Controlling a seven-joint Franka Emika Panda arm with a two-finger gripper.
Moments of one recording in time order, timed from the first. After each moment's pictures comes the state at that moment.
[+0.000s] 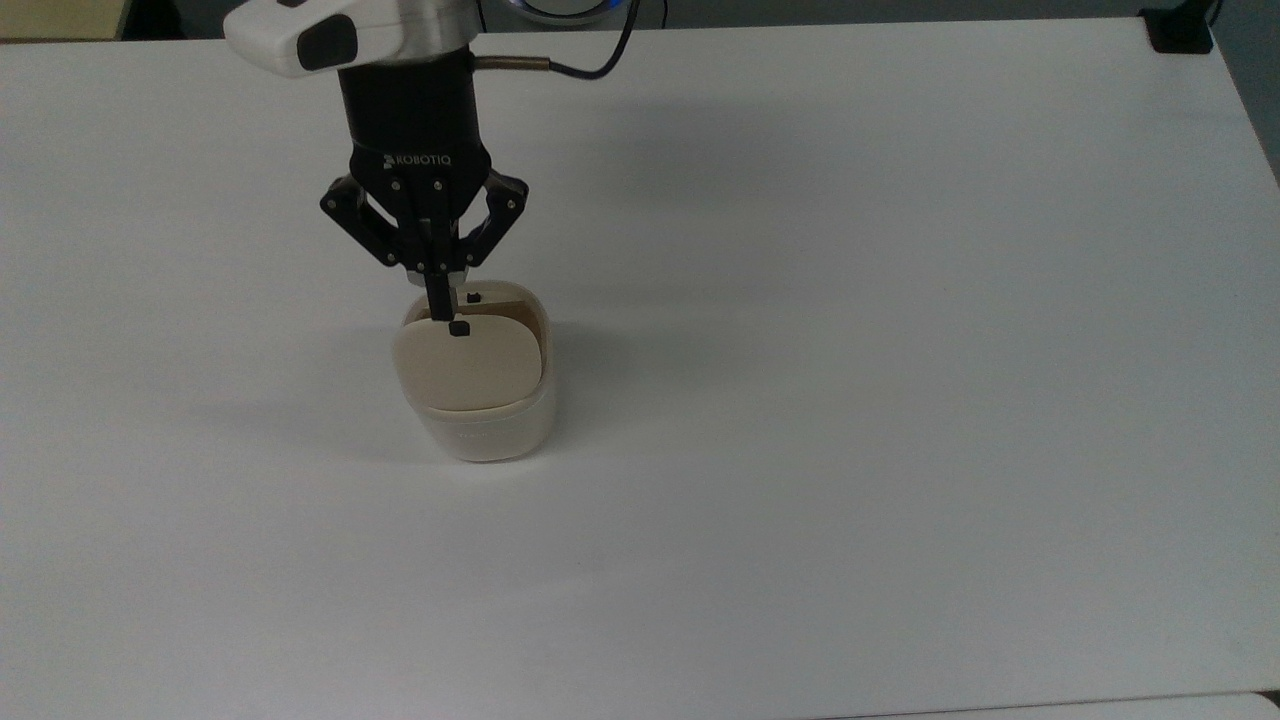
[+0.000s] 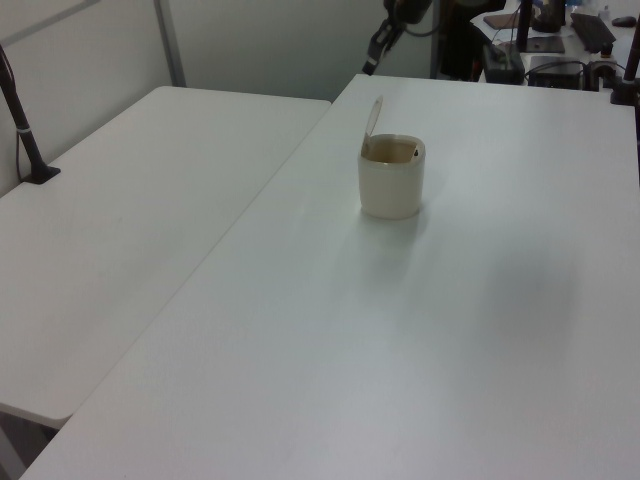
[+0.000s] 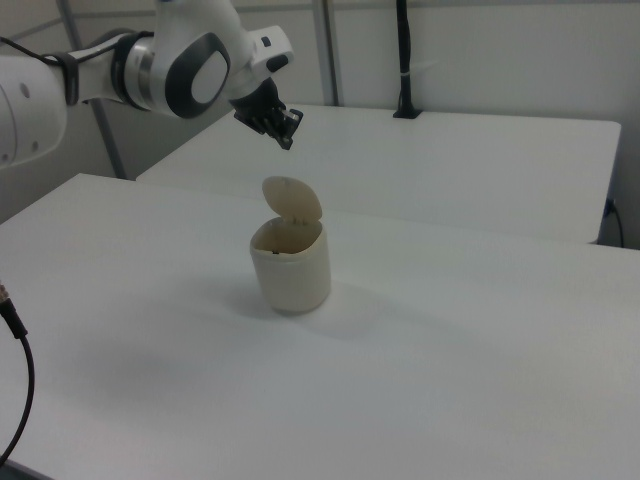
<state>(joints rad) 0.03 0.28 -0.07 -1.49 0.08 2.32 -0.07</state>
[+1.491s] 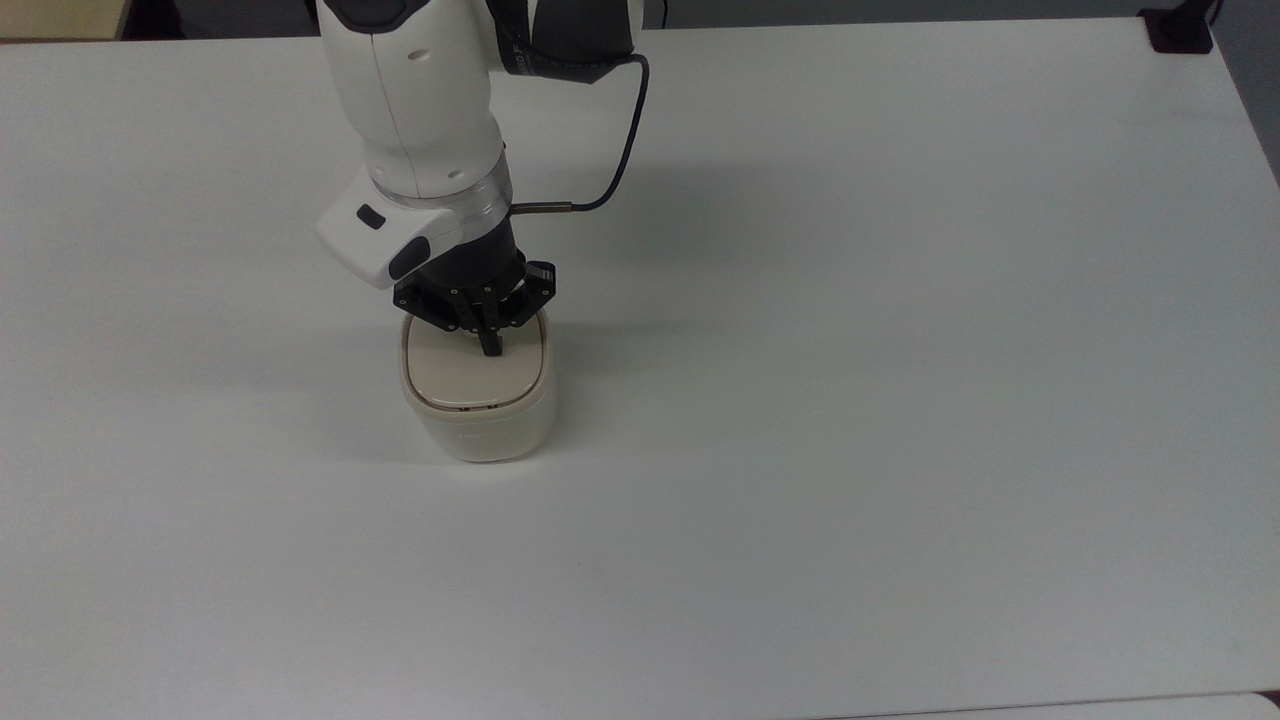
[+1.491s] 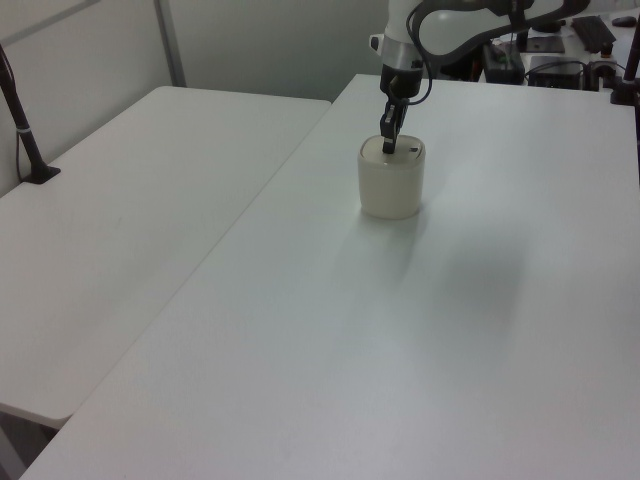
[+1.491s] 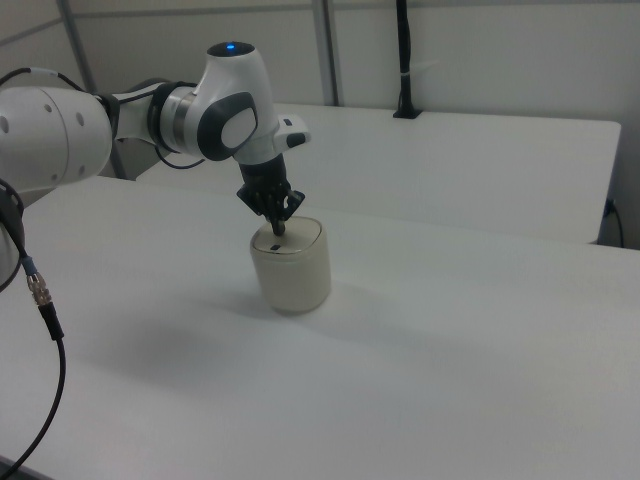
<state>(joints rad) 0.03 0.43 -0.06 -1.48 0.08 2.06 -0.14</state>
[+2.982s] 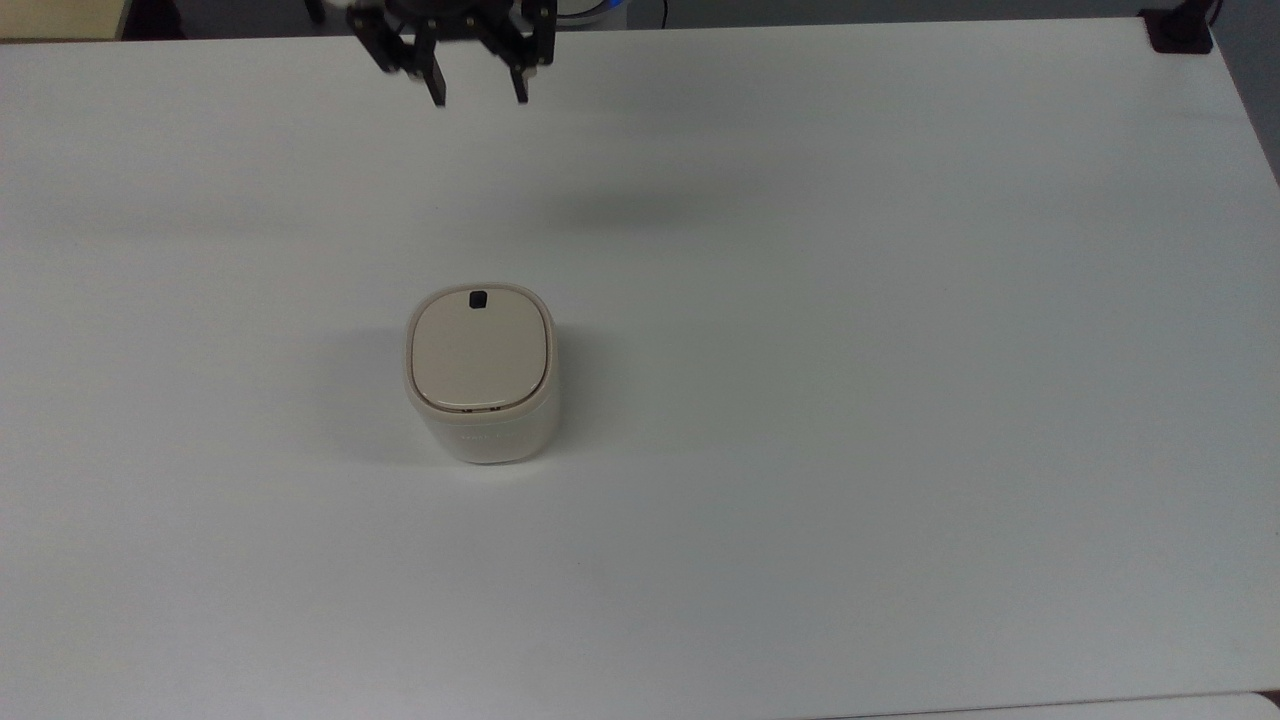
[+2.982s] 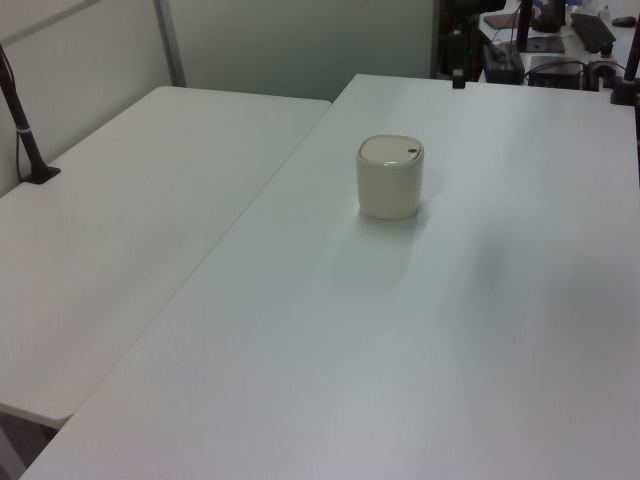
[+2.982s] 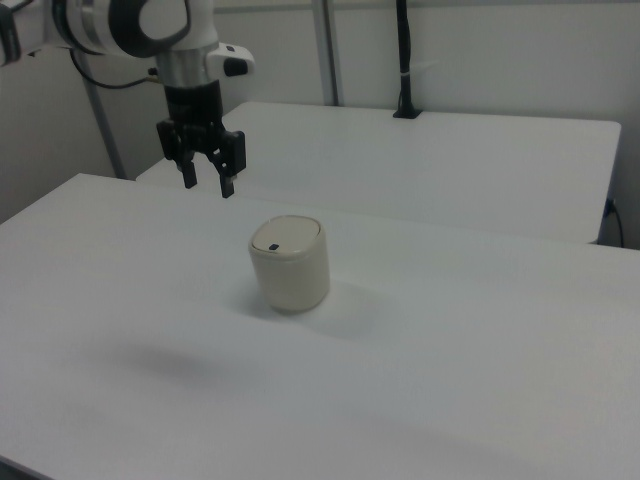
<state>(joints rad) 0.03 0.13 -0.07 -1.46 0.05 1.54 -0.06</state>
